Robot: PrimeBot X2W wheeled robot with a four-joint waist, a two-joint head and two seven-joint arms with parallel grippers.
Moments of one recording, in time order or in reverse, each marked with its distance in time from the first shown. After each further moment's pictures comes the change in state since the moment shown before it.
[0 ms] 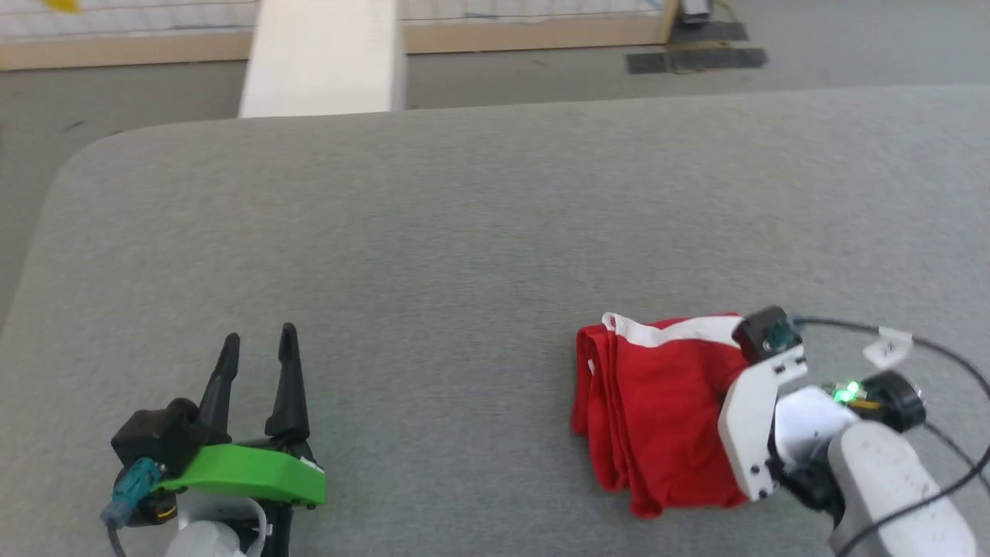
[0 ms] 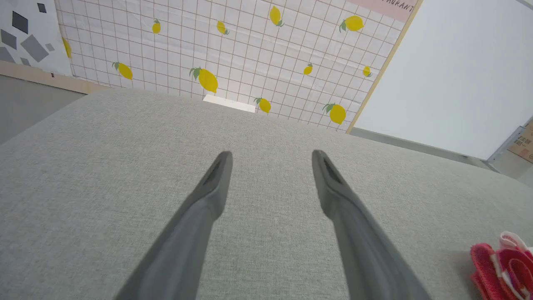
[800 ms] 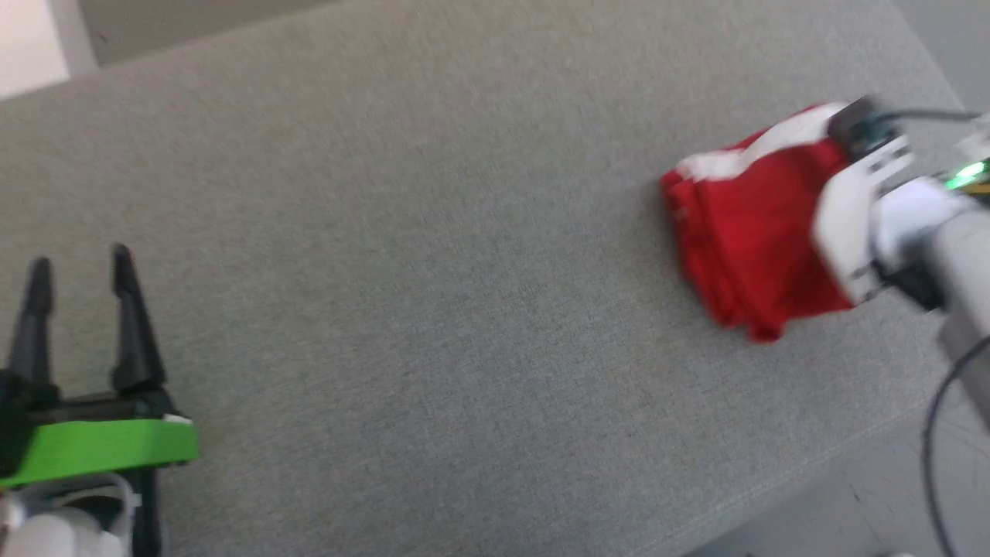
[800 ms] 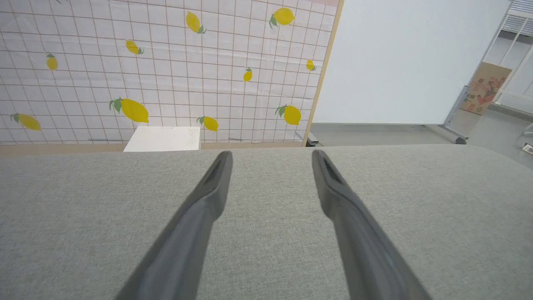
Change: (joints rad) left arm 0.040 0.146 0.138 -0.373 0.078 0.130 0.079; right arm -0.531 -0.257 0.252 0.284 0.090 0.000 -0.099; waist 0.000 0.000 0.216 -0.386
